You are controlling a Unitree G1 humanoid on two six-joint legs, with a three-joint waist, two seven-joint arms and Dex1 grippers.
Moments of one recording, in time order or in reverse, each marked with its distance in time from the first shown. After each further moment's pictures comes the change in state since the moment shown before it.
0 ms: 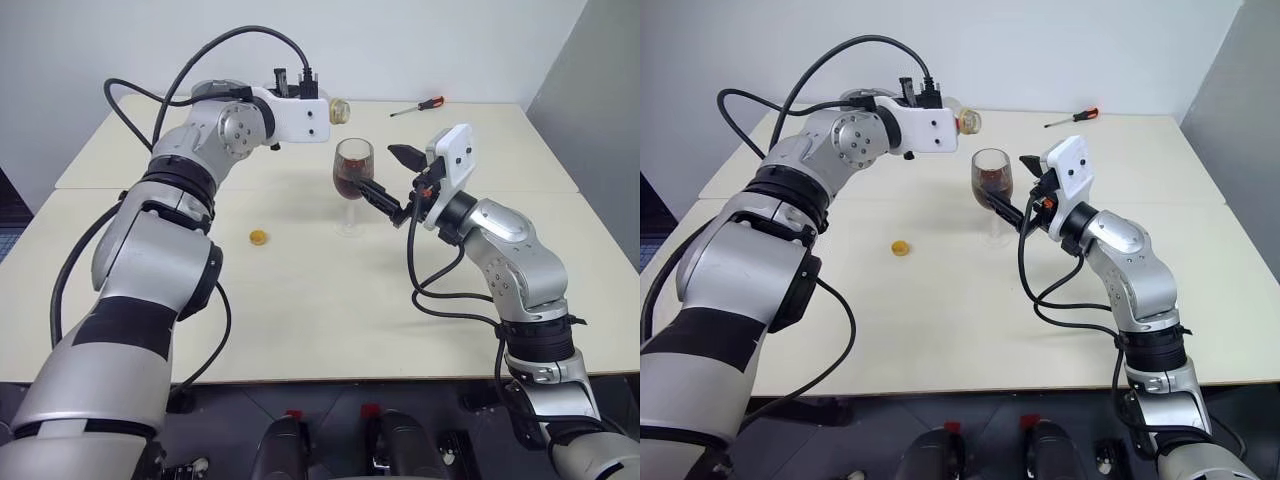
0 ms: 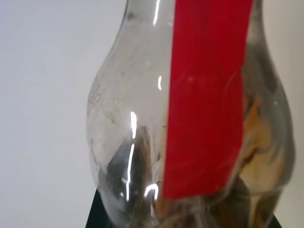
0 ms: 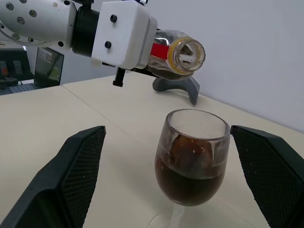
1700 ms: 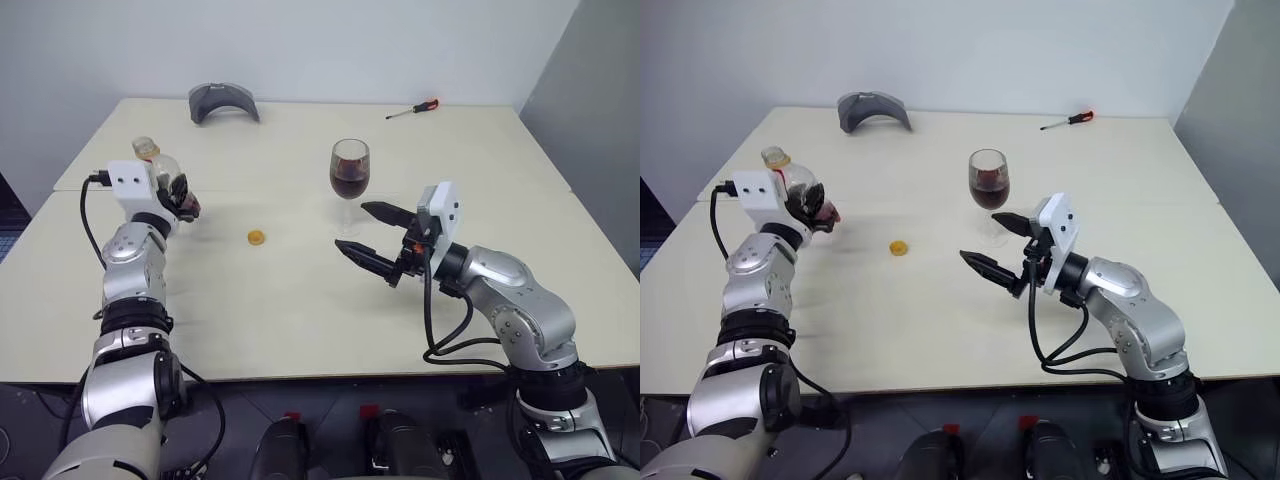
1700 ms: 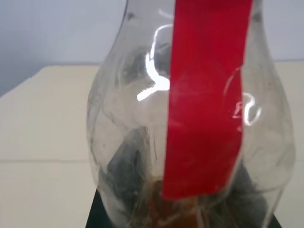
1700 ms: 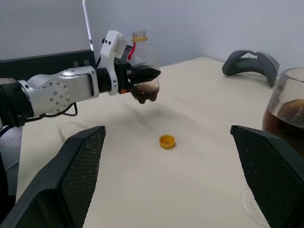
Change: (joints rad) left arm 0.789 0.049 0.784 -0.556 -0.837 0.460 -0.013; right arm 0.210 -0.020 0.068 -0.215 0.157 0.086 0.106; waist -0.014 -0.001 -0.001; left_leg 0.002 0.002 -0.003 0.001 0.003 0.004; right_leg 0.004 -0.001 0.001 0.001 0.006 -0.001
